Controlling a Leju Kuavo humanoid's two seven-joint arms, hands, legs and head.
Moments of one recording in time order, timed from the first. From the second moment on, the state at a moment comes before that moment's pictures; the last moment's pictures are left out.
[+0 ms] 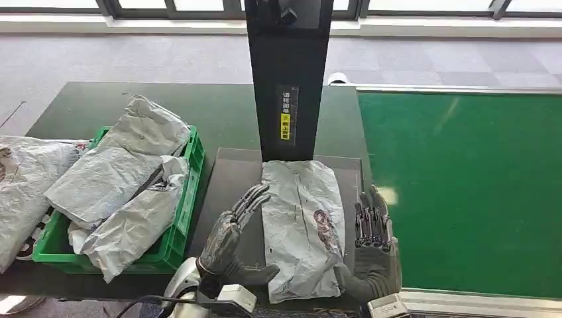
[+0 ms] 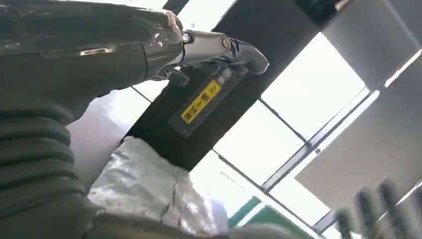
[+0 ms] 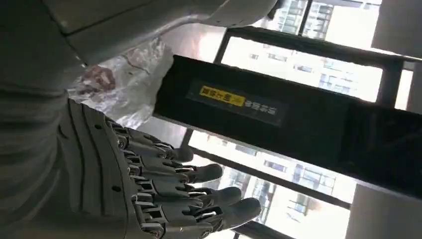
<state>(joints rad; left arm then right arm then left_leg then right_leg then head) -0.02 -0.17 -0.39 -1.34 -0.71 0.19 -0.56 0.19 0.07 0.41 -1.66 0.09 -0.21 -0.70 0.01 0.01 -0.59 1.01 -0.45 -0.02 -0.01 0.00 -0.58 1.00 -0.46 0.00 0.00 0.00</state>
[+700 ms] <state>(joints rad) -0.07 -0.17 -0.47 -1.16 -0.90 0.20 -0.47 0.17 0.05 0.48 -1.80 0.13 -0.27 -0.70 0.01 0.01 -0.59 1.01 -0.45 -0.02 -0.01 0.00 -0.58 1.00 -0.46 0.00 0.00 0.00</state>
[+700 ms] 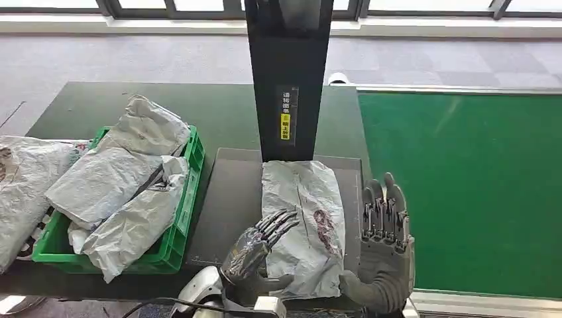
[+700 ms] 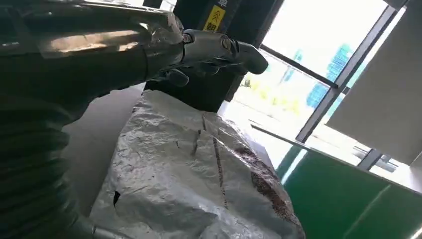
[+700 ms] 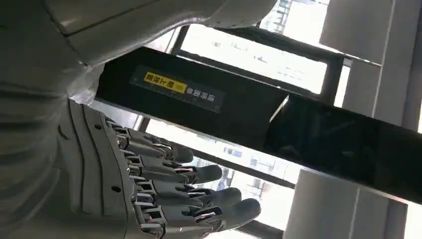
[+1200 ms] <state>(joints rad) -0.17 -0.22 -0.54 -0.85 -1.09 0.05 -0.42 0.11 0.06 0.51 -1.81 0.12 -0.15 -0.70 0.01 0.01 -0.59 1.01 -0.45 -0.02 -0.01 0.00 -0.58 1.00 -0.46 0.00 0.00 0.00</state>
